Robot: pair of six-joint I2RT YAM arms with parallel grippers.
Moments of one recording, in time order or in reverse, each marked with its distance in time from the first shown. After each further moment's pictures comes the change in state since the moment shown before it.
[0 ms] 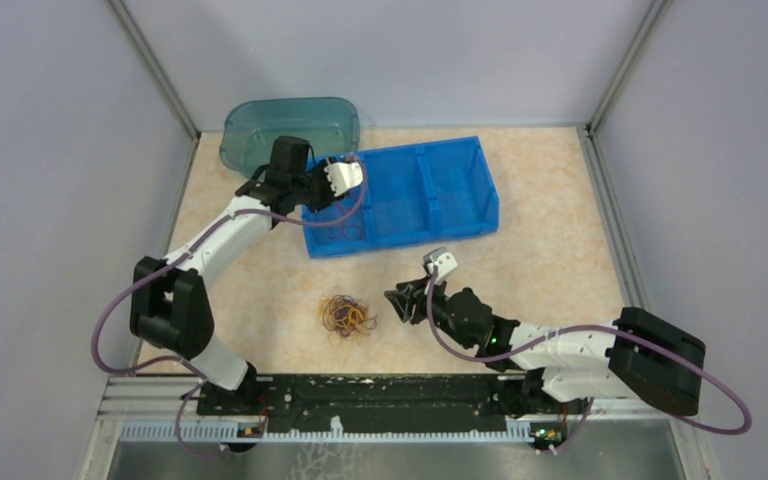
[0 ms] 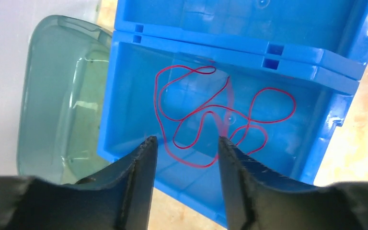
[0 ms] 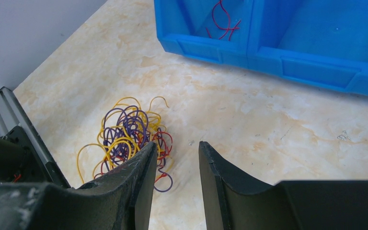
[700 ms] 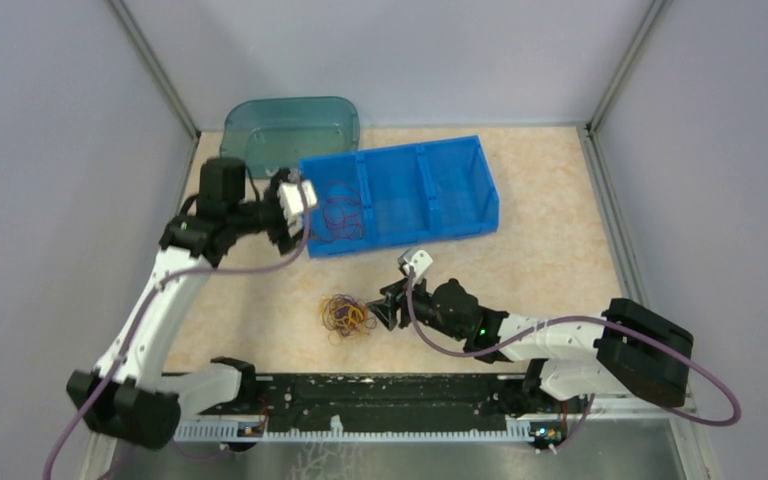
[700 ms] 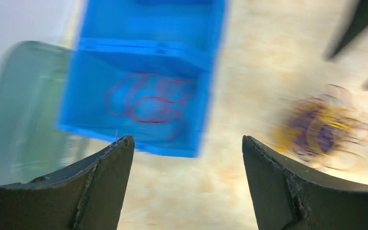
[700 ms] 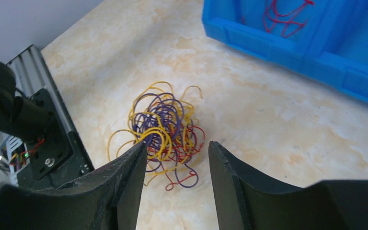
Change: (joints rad) left arm 0.124 -0.389 -0.016 -0.343 0.320 -0.045; right arm 0.000 0.066 0.089 -0.061 -0.191 -0.060
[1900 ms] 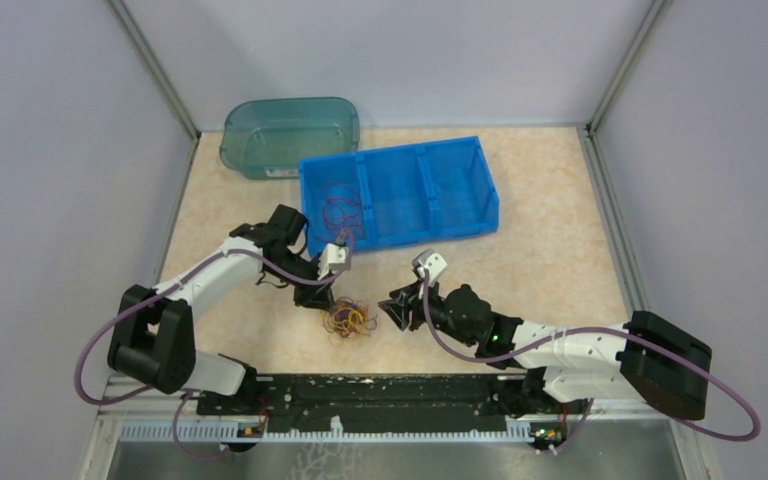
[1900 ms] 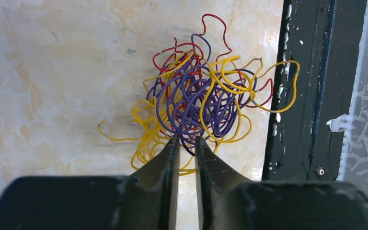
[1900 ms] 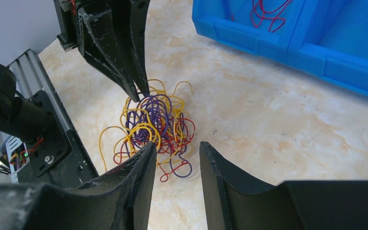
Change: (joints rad) left arm -0.135 0.215 -0.354 -0.187 0.216 0.082; right arm 0.000 -0.109 -0.048 -0.058 0.037 0.016
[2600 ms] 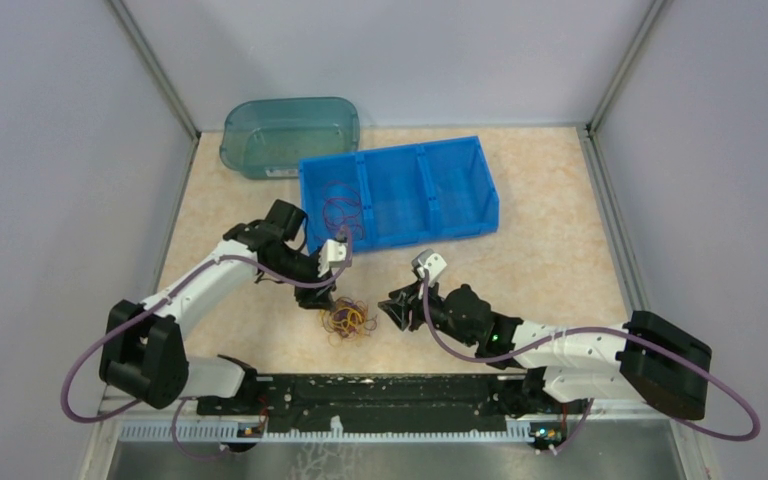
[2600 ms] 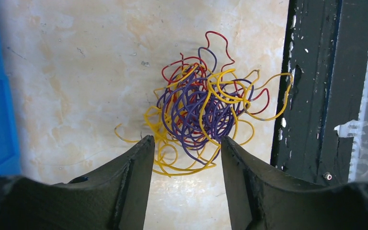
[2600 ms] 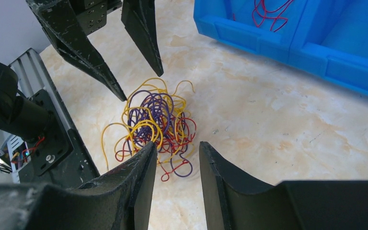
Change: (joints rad) left arm -0.028 -0.073 0.027 0.017 -0.032 -0.031; right arm 0.000 0.001 0.000 0.001 -0.006 0.001
